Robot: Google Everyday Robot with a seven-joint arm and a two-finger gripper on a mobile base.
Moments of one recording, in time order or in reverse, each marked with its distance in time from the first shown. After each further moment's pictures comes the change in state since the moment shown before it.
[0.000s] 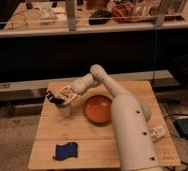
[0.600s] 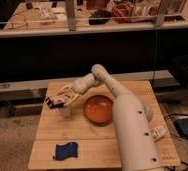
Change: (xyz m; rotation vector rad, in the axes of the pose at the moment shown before) arm -0.004 -0.002 -0.001 0.002 0.015 -0.009
